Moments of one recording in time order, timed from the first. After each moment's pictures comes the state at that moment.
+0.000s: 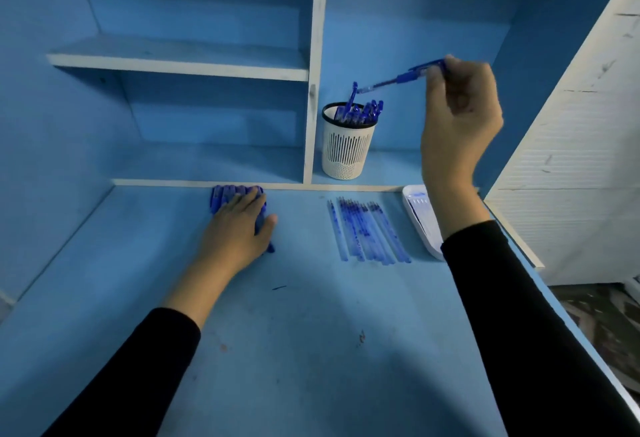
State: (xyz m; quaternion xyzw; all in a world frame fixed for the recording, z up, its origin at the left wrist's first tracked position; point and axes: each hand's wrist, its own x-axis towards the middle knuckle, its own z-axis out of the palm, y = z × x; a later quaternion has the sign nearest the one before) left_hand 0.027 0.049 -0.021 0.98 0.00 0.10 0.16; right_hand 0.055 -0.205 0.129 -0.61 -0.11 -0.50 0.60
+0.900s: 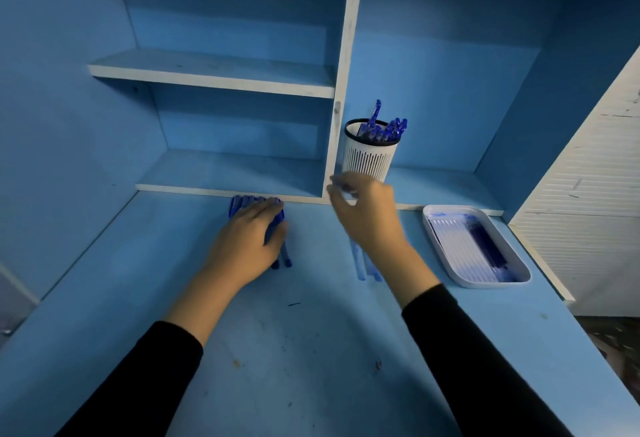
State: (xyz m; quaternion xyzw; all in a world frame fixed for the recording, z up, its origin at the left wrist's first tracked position) left_hand 0.011 0.054 -0.003 0.96 -0.02 0.15 0.24; right_hand 0.057 -0.135 0.048 -0.86 -0.19 -0.23 0.40
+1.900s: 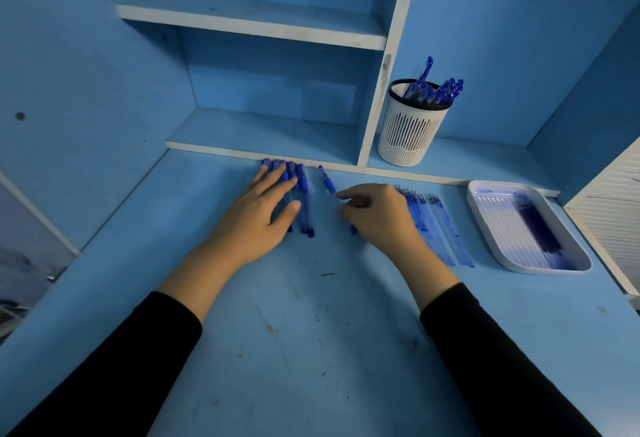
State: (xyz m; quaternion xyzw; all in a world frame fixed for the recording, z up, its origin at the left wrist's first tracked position) left_hand -0.007 0.086 -0.019 0.95 -0.04 0.13 0.28; right_hand 0.037 -0.116 0.014 -0.89 -0.10 0.02 0.44
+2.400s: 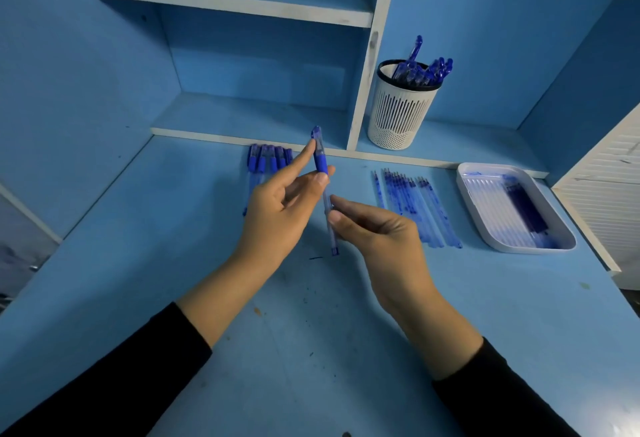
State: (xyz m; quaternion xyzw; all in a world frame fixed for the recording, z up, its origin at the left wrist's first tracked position) left_hand -0.040 0.011 0.012 0.71 -0.02 0.17 0.69; right_hand -0.042 -0.129 0.016 -0.62 -0.04 0.08 0.78
